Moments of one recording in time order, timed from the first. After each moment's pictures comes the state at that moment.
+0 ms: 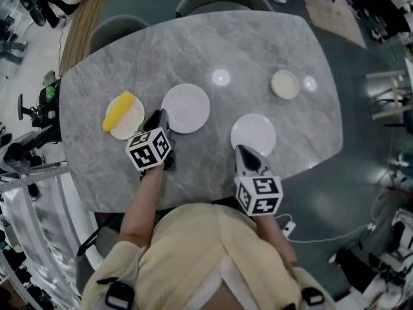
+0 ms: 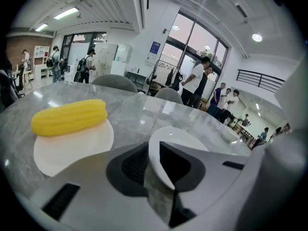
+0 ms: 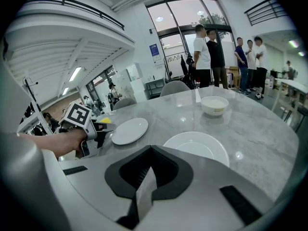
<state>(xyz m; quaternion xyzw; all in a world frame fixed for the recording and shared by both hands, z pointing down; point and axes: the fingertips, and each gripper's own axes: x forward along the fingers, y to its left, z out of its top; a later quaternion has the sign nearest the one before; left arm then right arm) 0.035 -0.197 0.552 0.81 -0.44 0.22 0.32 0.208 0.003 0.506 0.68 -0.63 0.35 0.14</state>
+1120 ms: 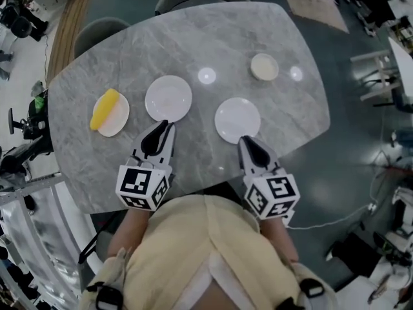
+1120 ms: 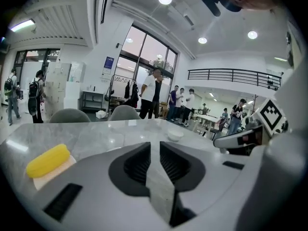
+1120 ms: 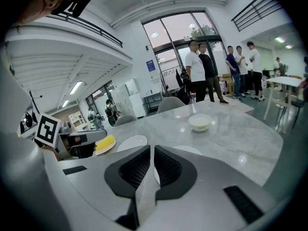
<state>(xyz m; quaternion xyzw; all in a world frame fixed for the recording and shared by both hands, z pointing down) 0.088 -0.080 0.419 0.94 -0.25 0.18 0.15 0.228 0.045 0.433 0.71 -0.63 0.31 0.06</state>
